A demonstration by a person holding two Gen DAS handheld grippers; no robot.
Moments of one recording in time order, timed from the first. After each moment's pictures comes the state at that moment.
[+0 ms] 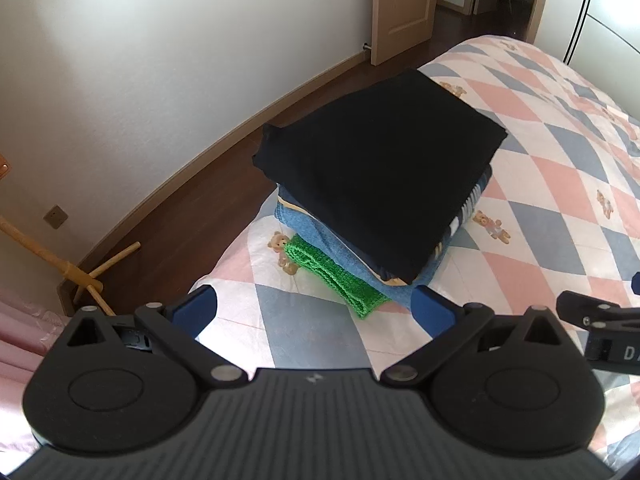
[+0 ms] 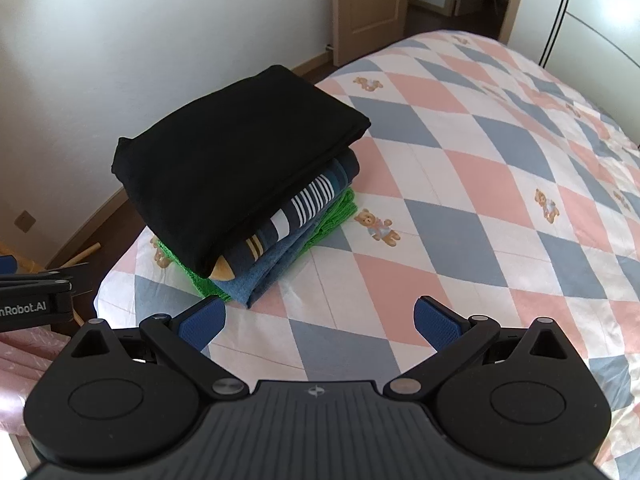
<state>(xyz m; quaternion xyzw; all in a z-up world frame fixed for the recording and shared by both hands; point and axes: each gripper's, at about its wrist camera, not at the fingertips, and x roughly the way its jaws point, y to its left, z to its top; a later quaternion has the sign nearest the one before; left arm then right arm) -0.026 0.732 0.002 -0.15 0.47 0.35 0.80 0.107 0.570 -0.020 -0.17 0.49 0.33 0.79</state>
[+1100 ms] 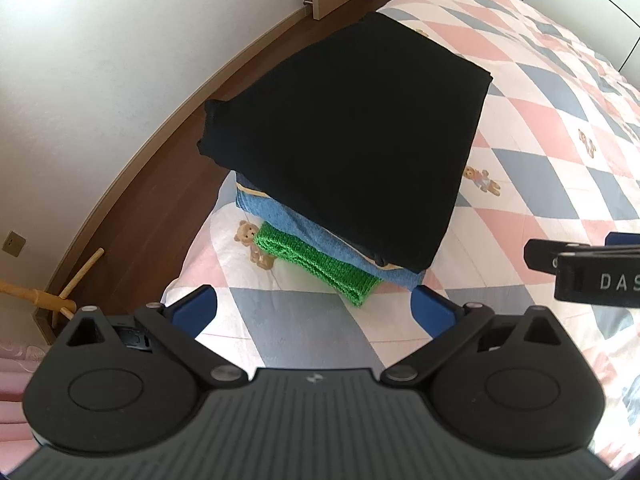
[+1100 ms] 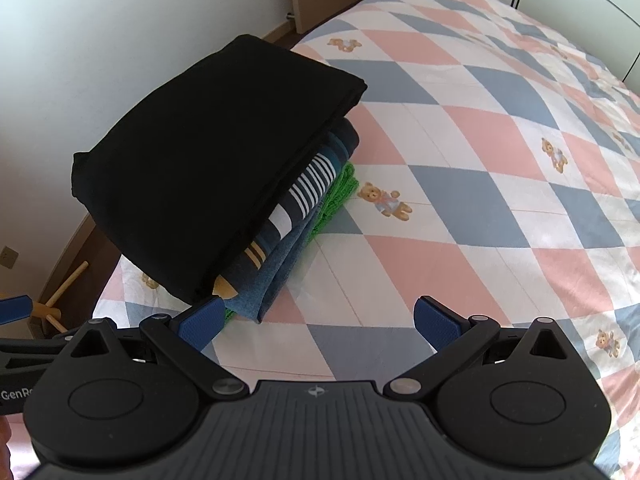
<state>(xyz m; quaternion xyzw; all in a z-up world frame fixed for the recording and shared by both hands) 0.005 0.773 -0.043 -0.14 0.54 0.25 0.79 0.125 0.612 -0.060 -0.13 0.54 0.27 0.78</state>
